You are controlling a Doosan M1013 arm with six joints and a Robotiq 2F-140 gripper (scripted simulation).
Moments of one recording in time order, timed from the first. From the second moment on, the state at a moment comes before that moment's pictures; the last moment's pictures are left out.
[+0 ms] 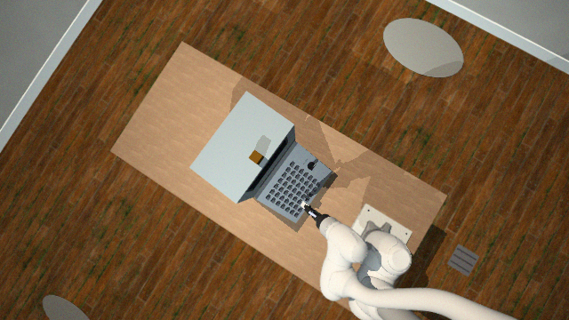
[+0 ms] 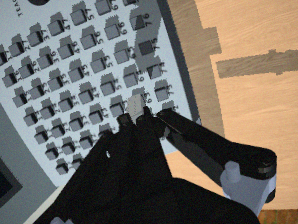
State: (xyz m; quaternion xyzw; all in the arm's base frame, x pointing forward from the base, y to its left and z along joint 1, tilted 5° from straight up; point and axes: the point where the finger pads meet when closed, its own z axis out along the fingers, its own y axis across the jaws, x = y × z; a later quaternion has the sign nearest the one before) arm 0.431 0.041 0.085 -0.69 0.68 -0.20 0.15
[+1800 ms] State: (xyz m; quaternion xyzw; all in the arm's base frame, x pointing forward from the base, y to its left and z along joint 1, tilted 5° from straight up) arm 0.443 0.015 0.071 -0.68 0.69 -0.20 0.15
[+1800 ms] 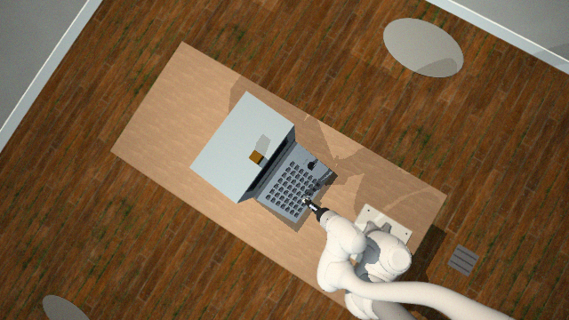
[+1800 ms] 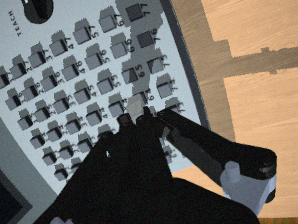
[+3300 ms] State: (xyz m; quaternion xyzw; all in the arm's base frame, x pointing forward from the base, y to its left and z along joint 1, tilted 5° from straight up) arm 0.450 0.014 0.059 -0.68 0.69 -0.20 0.15
